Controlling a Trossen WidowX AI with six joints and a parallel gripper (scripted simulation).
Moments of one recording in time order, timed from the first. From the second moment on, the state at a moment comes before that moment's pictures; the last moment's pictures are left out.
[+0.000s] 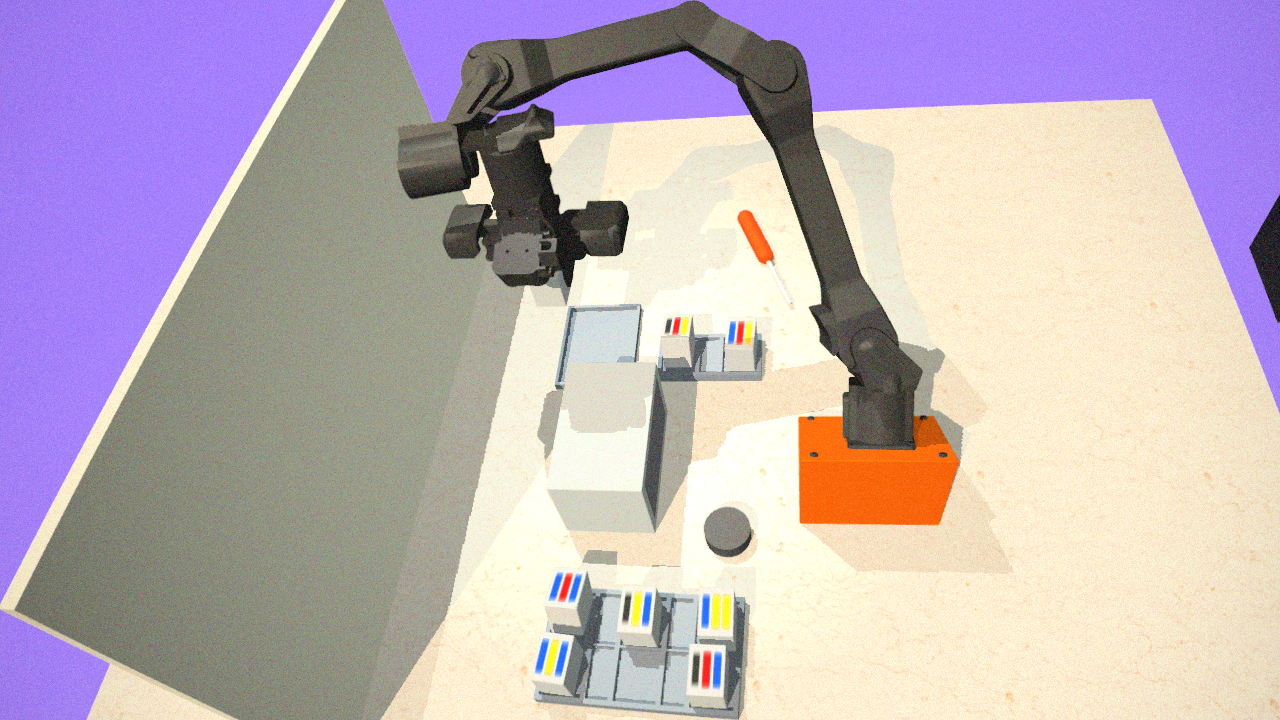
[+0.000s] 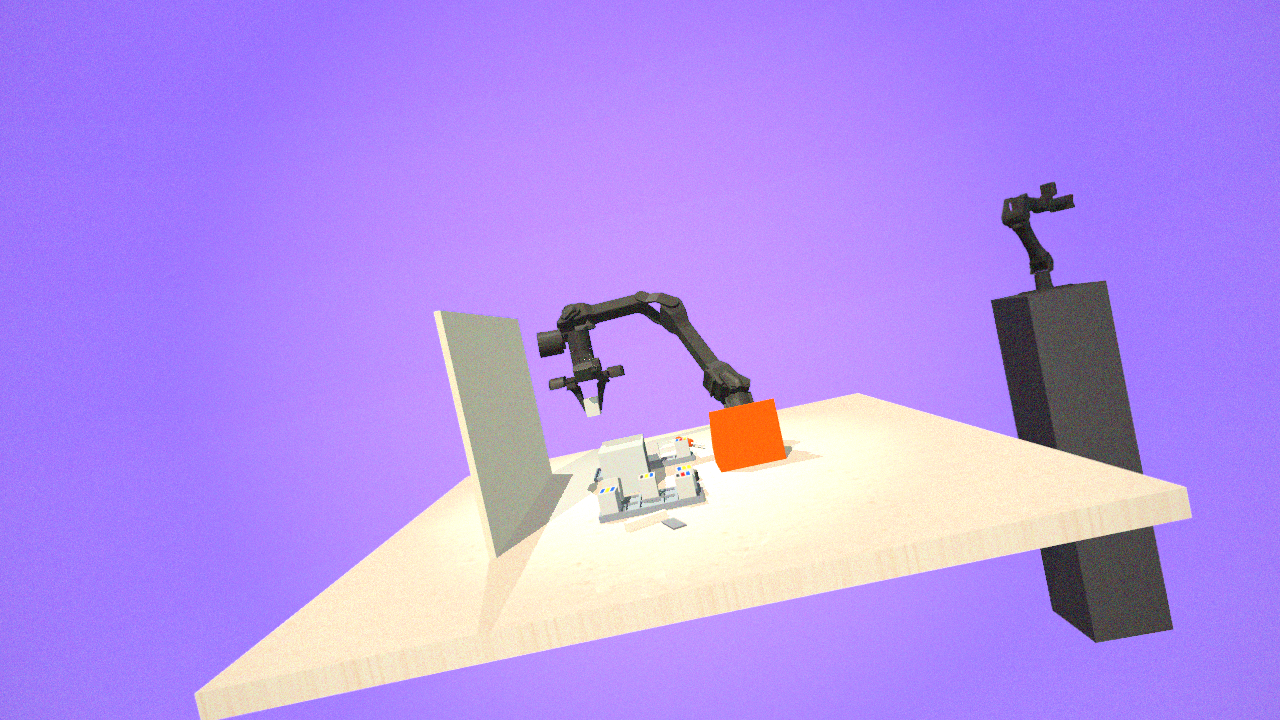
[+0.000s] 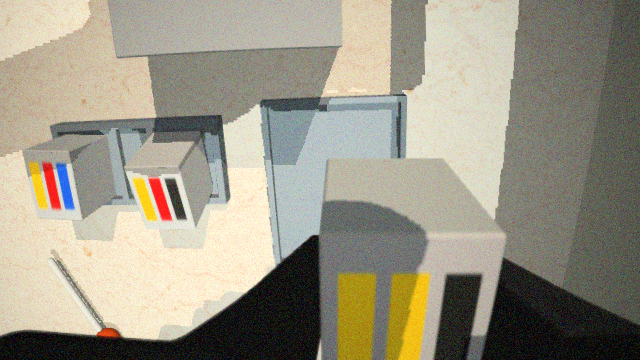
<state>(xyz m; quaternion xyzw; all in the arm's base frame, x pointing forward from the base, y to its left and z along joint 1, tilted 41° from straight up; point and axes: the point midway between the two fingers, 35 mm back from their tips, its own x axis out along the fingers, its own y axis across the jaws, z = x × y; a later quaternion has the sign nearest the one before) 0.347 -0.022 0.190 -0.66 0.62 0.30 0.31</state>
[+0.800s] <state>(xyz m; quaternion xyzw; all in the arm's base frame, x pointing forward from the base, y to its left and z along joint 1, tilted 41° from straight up) 0.337 -0.059 0.207 -0.66 0.62 0.29 0.30</state>
